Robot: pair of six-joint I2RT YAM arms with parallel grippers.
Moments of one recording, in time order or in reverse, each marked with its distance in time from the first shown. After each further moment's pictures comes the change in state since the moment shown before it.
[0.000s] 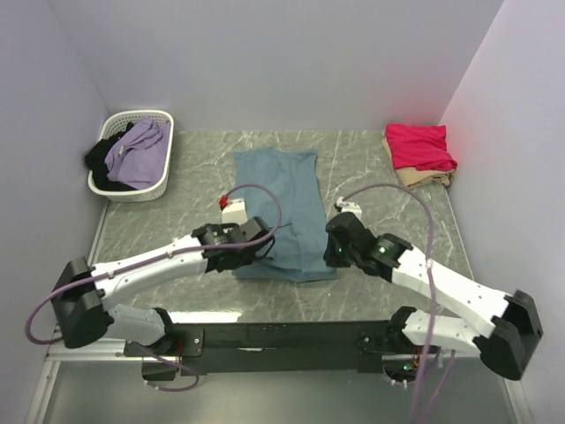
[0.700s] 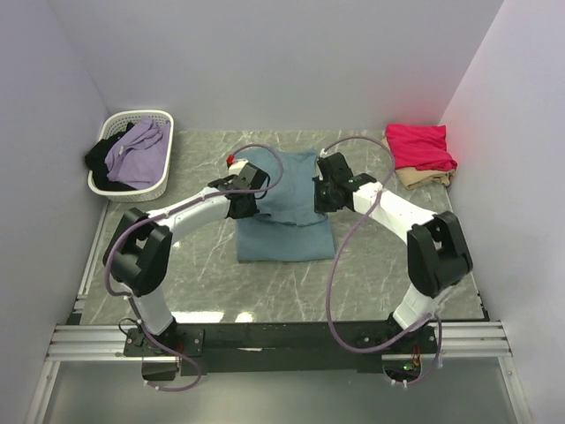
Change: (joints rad) left arm 0.404 0.448 0.250 0.330 0.137 0.406; right arm -0.343 0.646 0.438 0.176 -0.193 -0.328
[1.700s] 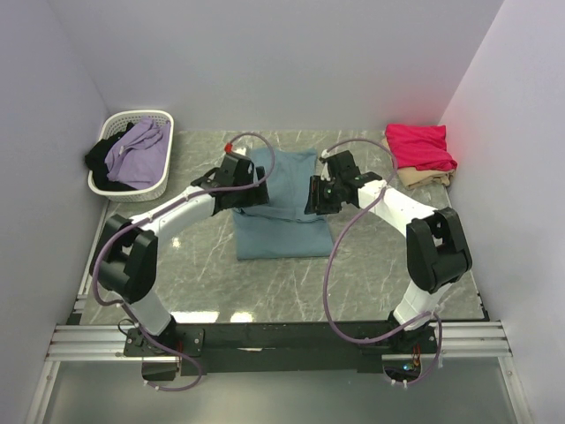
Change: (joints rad) left arm 0.103 -0.079 -0.019 0.201 0.302 0.132; right arm -0.079 0.040 0.017 0.035 -0.270 -0.017
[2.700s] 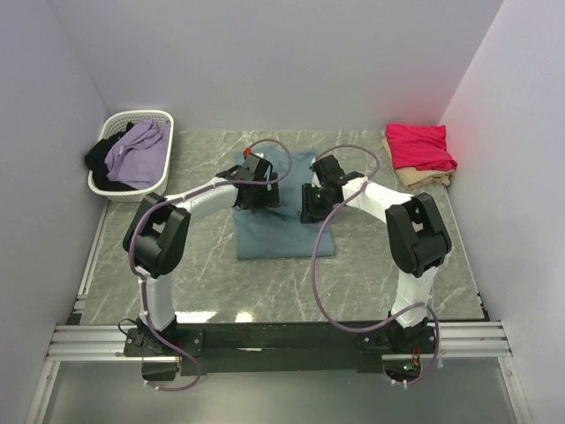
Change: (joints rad) left arm -0.043 0.261 0.131 -0.053 0.004 0.011; right arm 0.043 0.158 0.030 -0.032 0.037 0.008
